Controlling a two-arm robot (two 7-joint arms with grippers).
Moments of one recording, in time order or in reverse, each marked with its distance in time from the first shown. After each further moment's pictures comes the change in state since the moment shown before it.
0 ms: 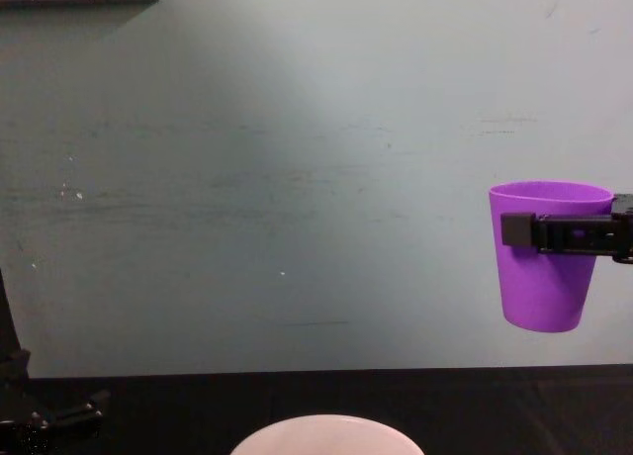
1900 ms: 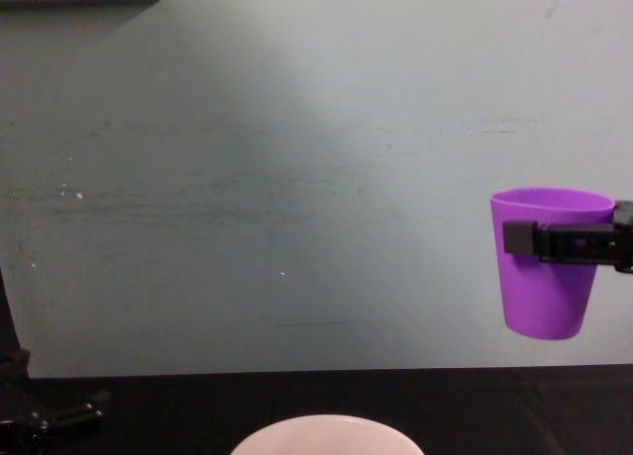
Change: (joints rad) left arm 0.000 0.000 0.000 0.000 0.000 0.000 0.000; right arm 0.003 0.005 -0.010 0.018 0.000 -0.028 0.011
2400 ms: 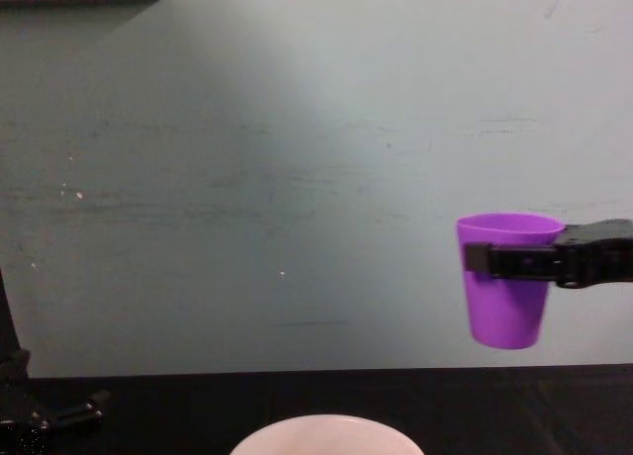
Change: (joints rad) left arm 0.000 0.000 0.000 0.000 0.000 0.000 0.000; right arm 0.124 -0.079 -0.084 0.144 -0.030 0.022 -0.026
